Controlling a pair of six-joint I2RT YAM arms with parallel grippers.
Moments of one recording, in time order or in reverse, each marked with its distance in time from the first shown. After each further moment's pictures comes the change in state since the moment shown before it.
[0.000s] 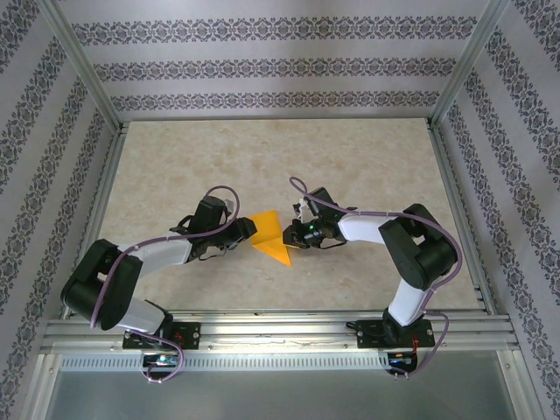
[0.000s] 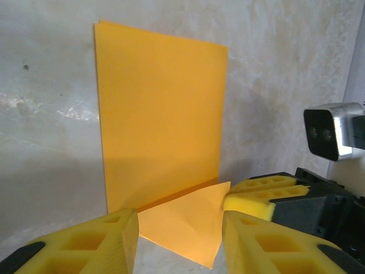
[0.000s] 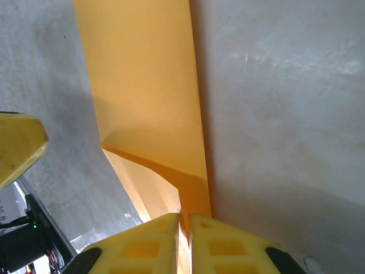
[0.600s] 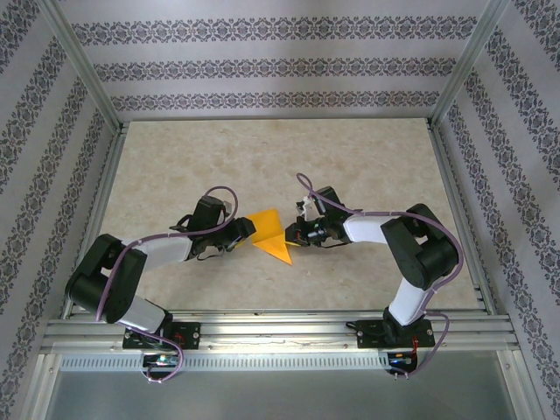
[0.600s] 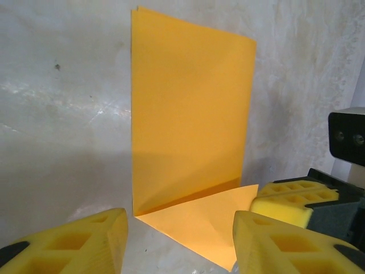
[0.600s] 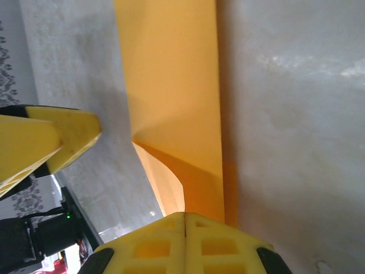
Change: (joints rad) left arm 0.037 0.037 0.000 0.001 0.035 -0.001; right arm -0.046 -0.009 -0.055 0.135 -0.121 0.035
